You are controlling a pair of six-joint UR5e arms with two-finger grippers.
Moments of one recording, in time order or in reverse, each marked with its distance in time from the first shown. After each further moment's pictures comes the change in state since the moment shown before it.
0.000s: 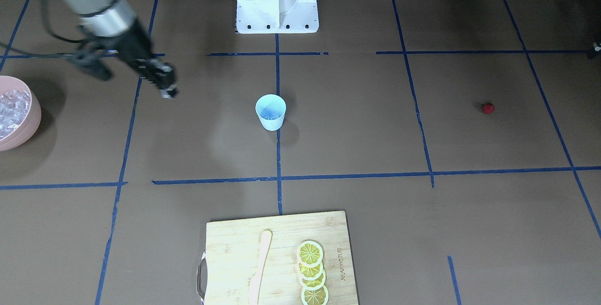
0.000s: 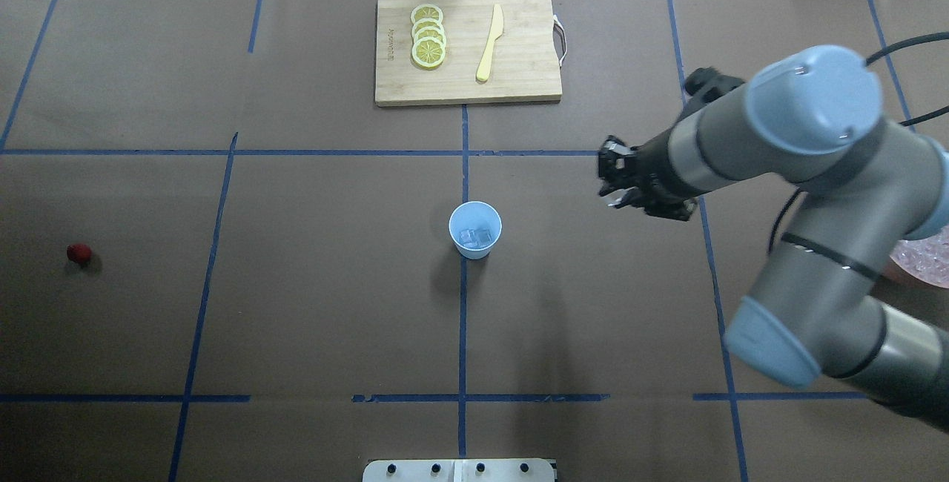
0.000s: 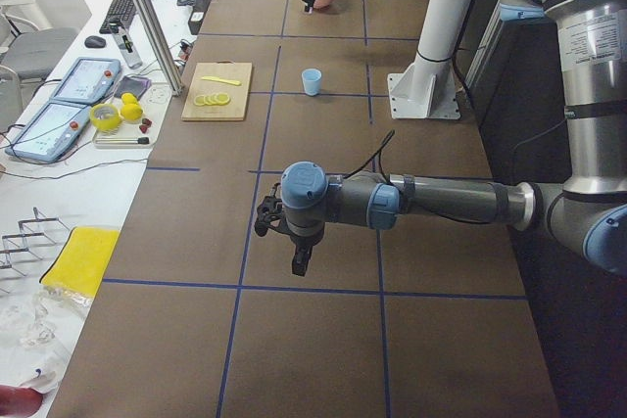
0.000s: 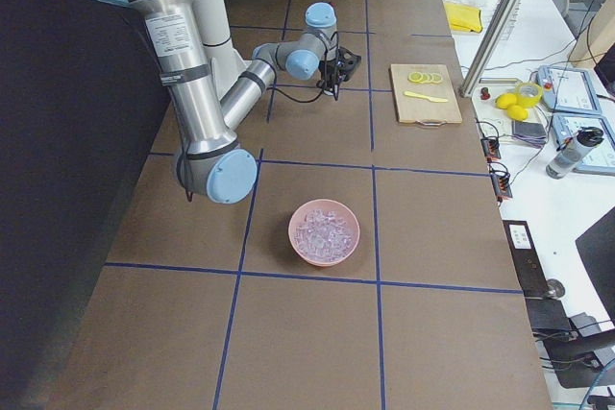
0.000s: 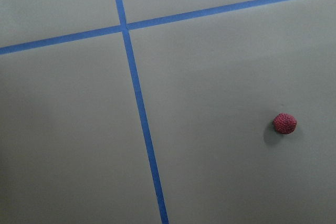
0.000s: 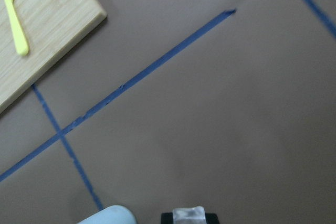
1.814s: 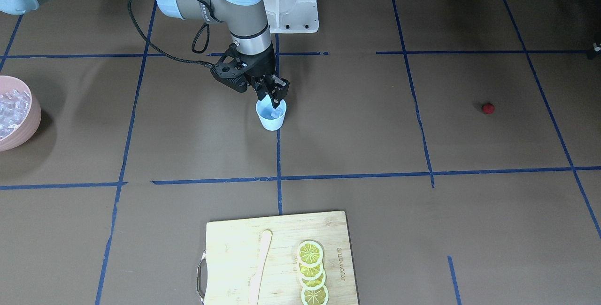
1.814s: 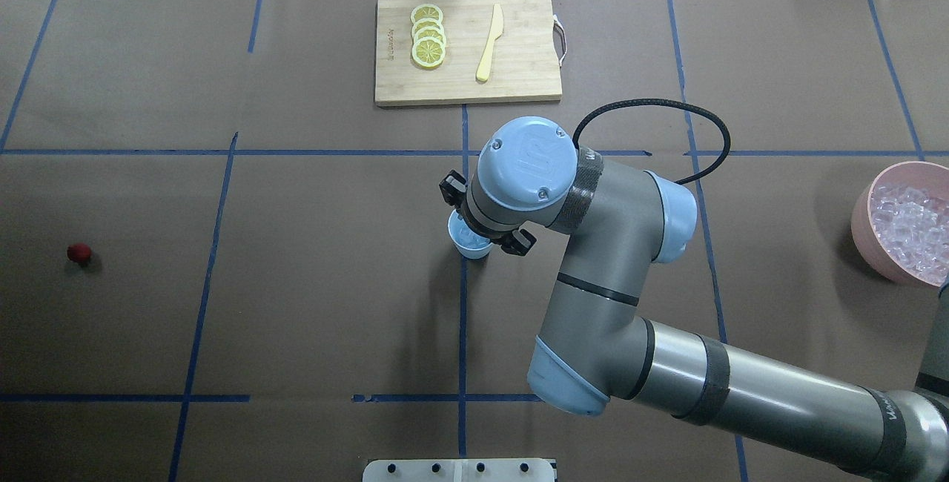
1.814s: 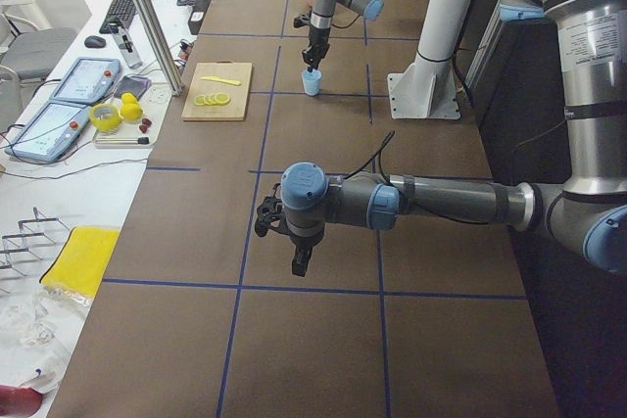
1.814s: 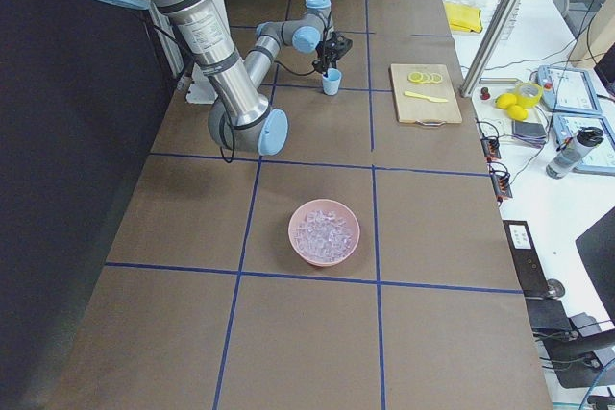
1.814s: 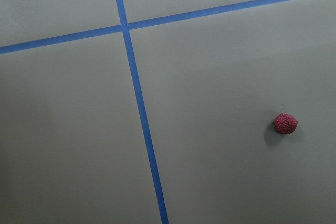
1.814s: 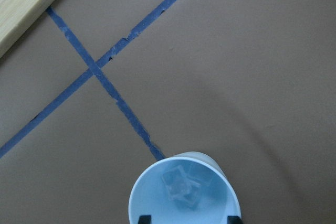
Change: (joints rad) left arm 0.000 0.001 0.000 0.000 -0.001 0.000; right arm -0.173 0.305 -0.309 -0.051 -0.164 0.157
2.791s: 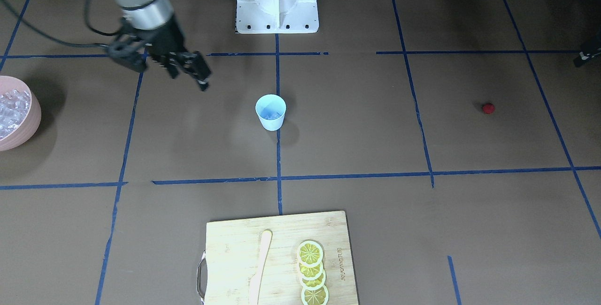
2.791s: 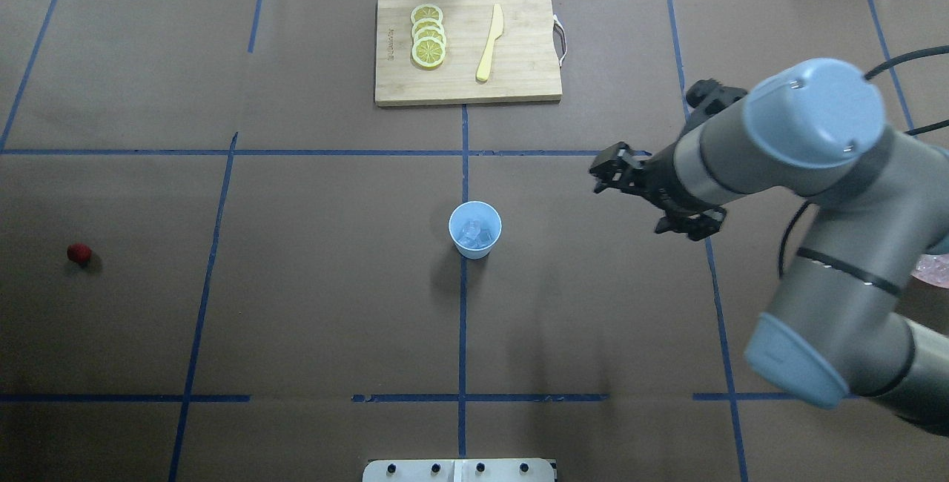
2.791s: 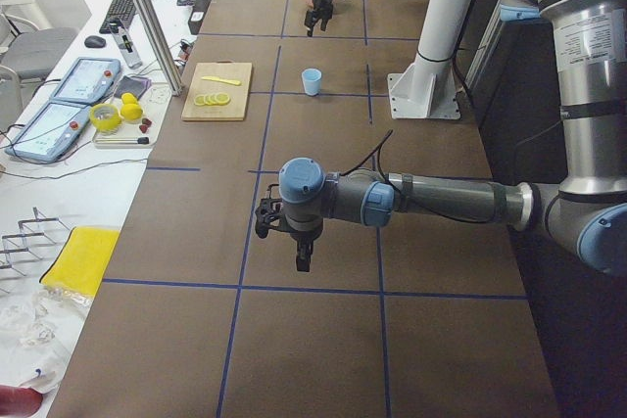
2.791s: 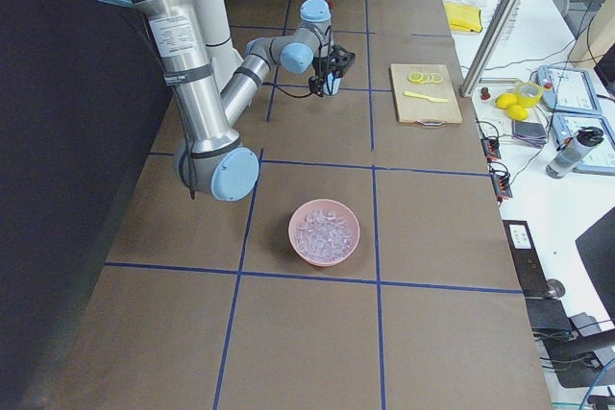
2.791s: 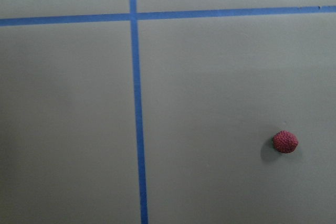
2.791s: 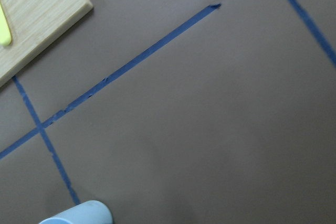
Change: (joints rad) left arm 0.109 -0.007 -0.002 -0.071 0.035 -0.272; right arm 0.233 -0.443 0.422 -0.012 0.211 -0.303
